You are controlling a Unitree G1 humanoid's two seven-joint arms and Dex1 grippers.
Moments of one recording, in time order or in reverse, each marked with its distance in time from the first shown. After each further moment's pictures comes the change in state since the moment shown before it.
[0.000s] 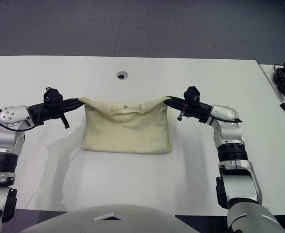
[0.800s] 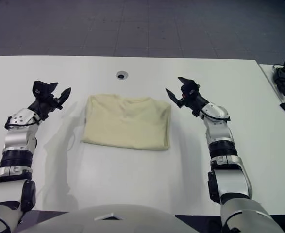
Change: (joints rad) left arm -0.003 -0.151 0.211 0.078 0.022 -0.003 0.472; right arm -0.021 0.055 0.027 0.050 -0.249 -0.265 -0.407
